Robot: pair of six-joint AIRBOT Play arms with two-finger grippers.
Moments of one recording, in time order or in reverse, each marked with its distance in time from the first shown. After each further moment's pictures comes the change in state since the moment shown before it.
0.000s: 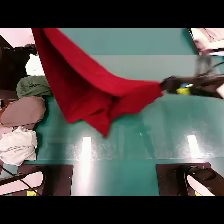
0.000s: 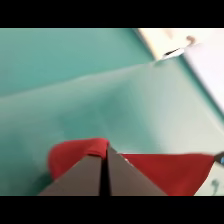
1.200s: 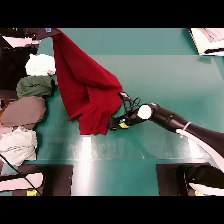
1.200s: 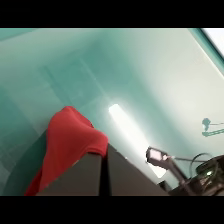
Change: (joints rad) left arm -0.104 -0.092 -0.011 0.066 -0.117 0.060; right arm 0.527 -0.534 -0.155 0.433 -0.250 -0.067
